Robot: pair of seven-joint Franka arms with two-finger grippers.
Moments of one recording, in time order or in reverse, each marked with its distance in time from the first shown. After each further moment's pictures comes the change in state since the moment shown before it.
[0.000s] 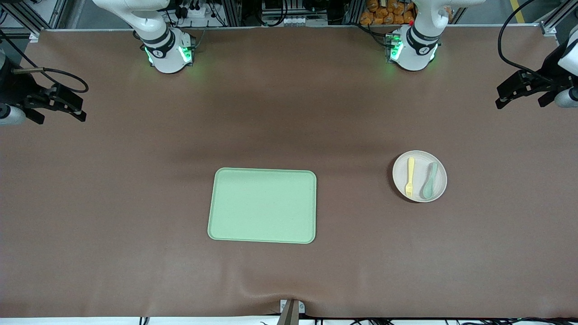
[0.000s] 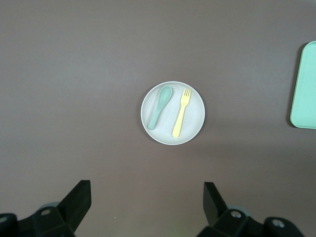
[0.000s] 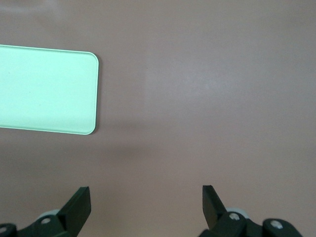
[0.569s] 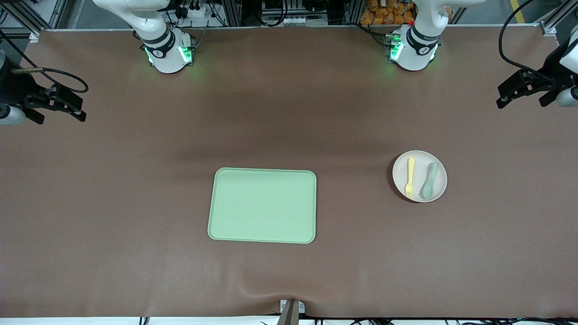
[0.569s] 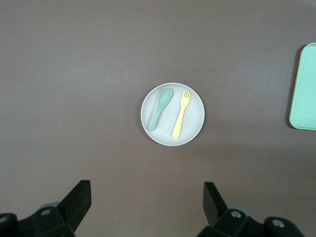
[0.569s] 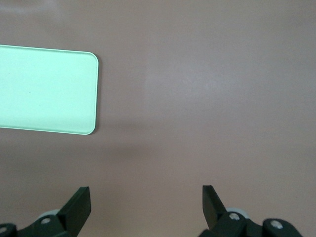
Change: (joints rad) left arm 0.000 0.000 0.000 0.008 0.000 0.000 0.001; right arm 0.000 0.000 -0.001 0.000 0.000 0.000 0.000
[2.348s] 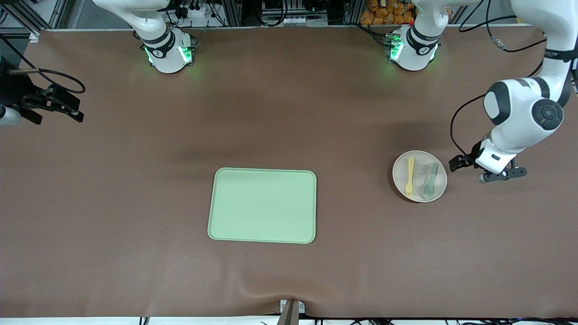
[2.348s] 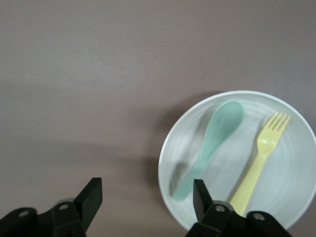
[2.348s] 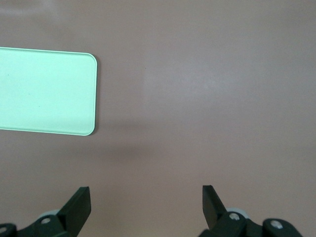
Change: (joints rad) left arm 0.134 0.337 0.005 -0.596 -0.053 0.929 0.036; right arm 0.000 0.002 -0.010 0.001 0.006 0.000 0.000
